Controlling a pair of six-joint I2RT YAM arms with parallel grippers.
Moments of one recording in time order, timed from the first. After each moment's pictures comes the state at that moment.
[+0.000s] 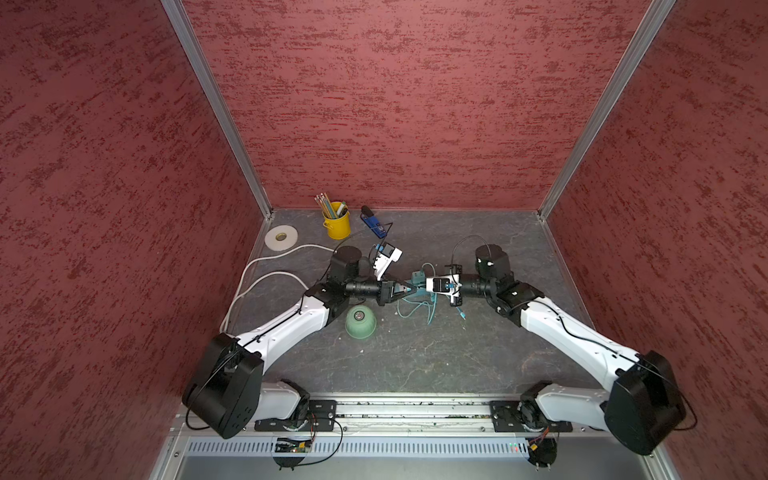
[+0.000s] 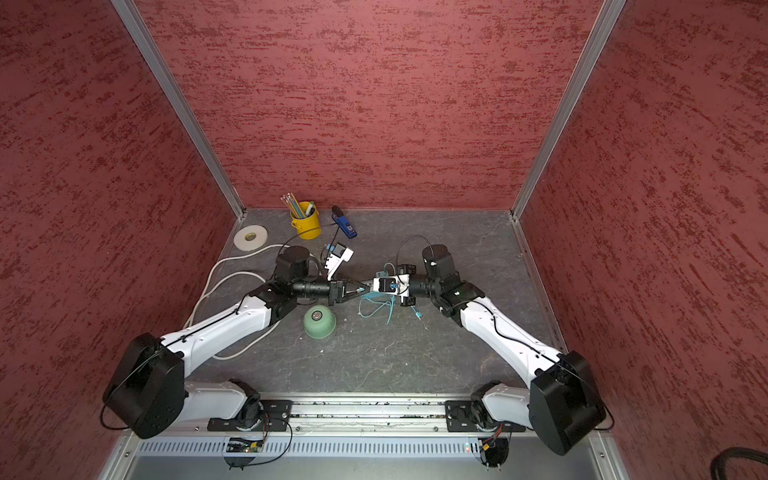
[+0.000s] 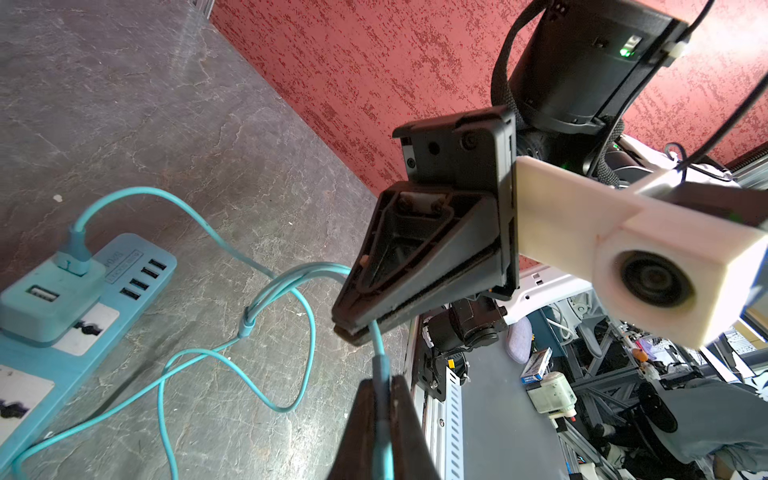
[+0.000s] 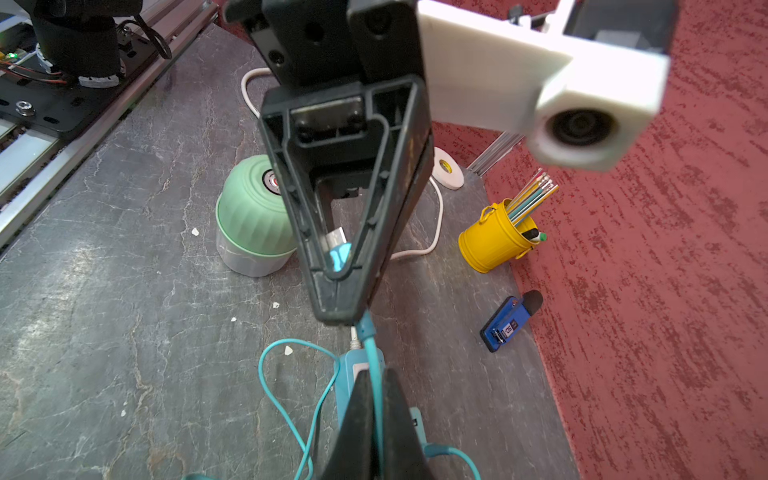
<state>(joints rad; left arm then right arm) -0.51 1.34 0.80 0.18 0.95 -0.44 0.50 1.26 0.87 -0.09 -0.72 -0.94</state>
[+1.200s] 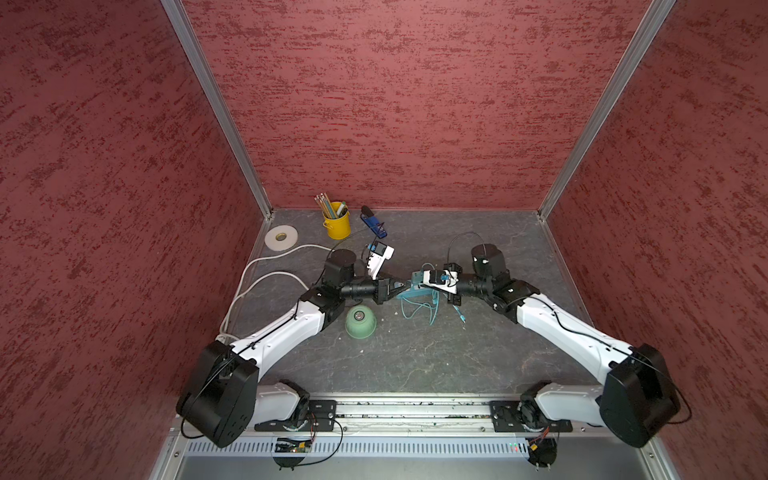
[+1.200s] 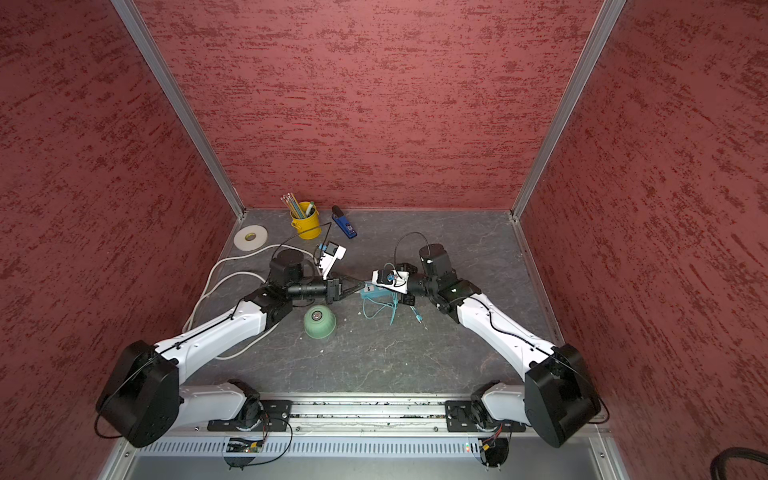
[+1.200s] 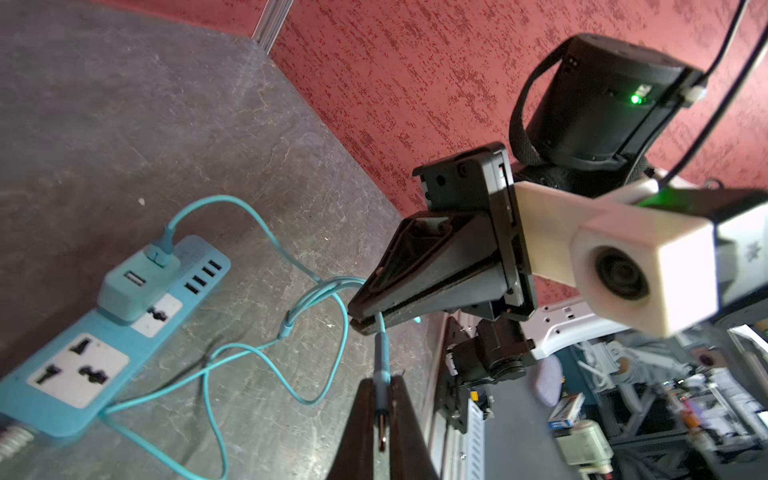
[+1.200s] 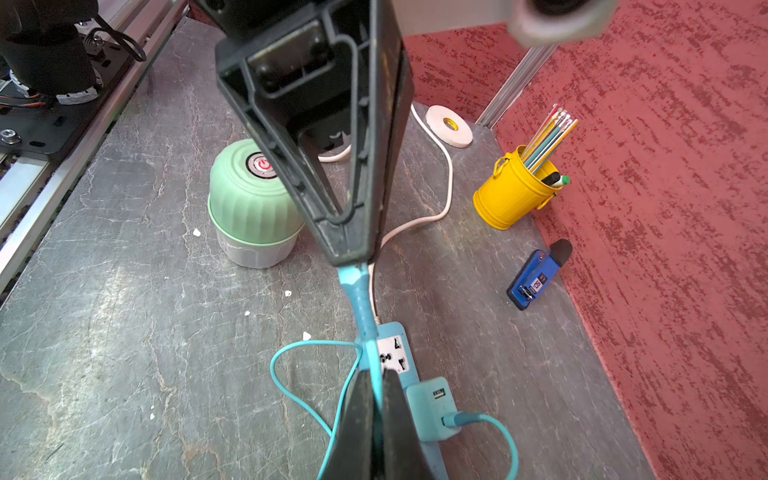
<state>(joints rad) -0.49 1.29 0.75 0.21 0.83 -0.49 0.51 1.30 0.89 -0.13 -0.66 -0.80</state>
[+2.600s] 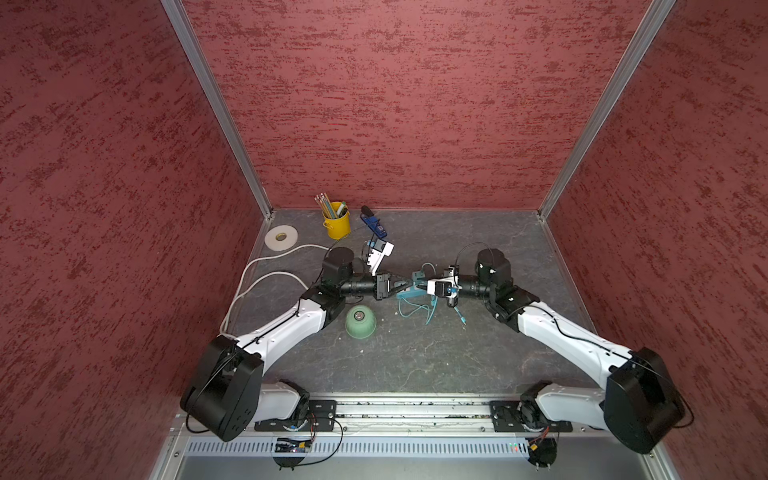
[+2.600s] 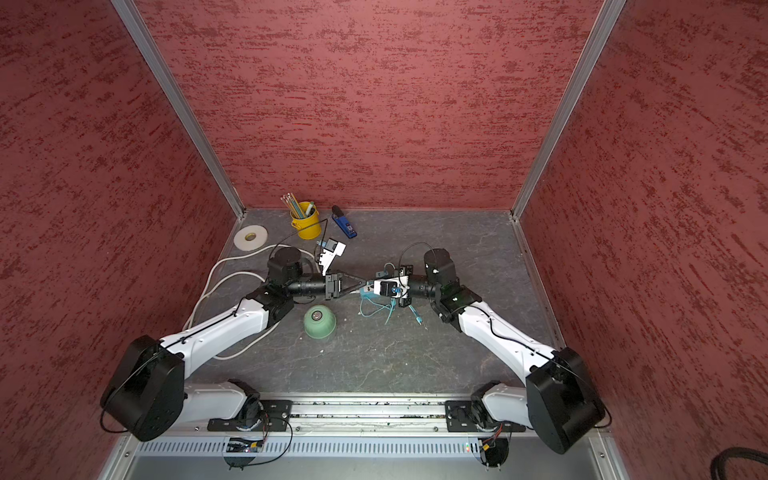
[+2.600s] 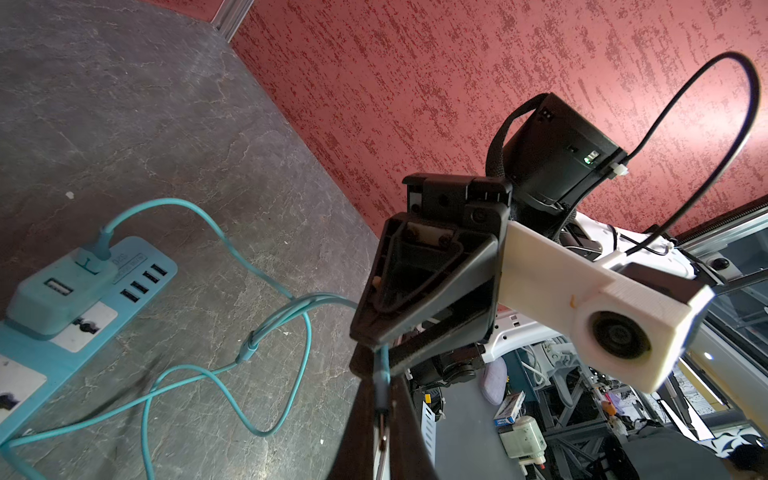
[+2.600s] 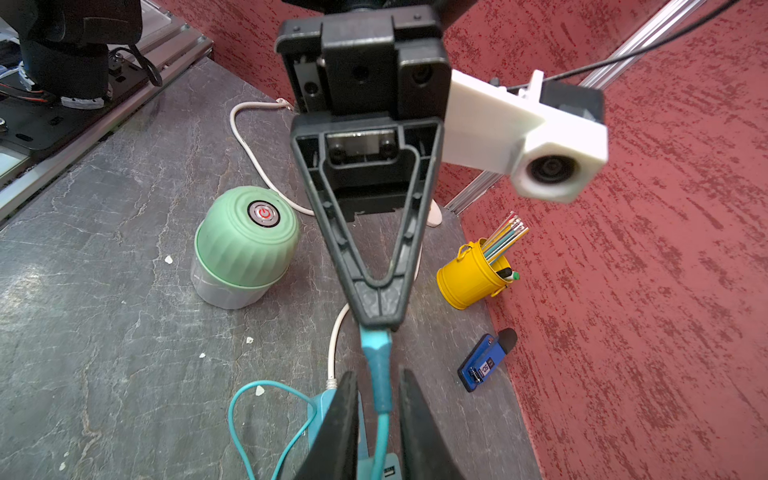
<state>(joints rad) -0.47 1.32 0.75 0.35 0.94 -0.66 0.51 1.27 0.79 0.16 -0.77 -0.89</state>
